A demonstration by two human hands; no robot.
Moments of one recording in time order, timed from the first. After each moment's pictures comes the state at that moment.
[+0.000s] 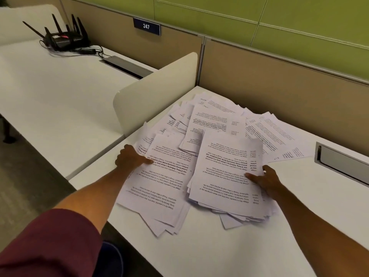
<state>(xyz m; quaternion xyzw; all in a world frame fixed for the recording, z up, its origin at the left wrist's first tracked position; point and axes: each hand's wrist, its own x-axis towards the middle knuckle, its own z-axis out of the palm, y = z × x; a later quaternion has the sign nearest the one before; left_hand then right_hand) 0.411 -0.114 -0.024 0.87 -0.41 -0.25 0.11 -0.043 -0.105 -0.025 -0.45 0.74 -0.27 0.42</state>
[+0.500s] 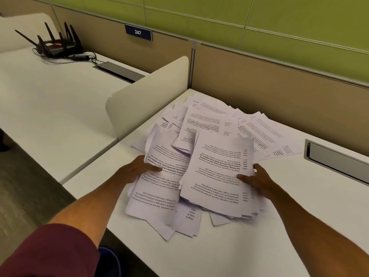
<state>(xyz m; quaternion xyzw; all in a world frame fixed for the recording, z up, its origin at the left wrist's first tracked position) 0.374 -0.090 -0.013 0.63 -0.41 -0.60 0.26 -0.048 -0.092 -0.022 -0.47 0.70 -0.28 0.47</state>
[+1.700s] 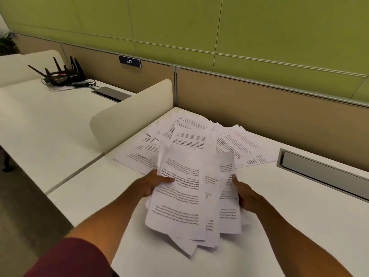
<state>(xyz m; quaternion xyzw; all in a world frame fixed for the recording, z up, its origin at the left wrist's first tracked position) 0.226 -0.060 0.028 0.60 -0.37 -0.64 0.30 -0.100 -0.071 -0.012 -0.34 0.58 -0.35 0.66</state>
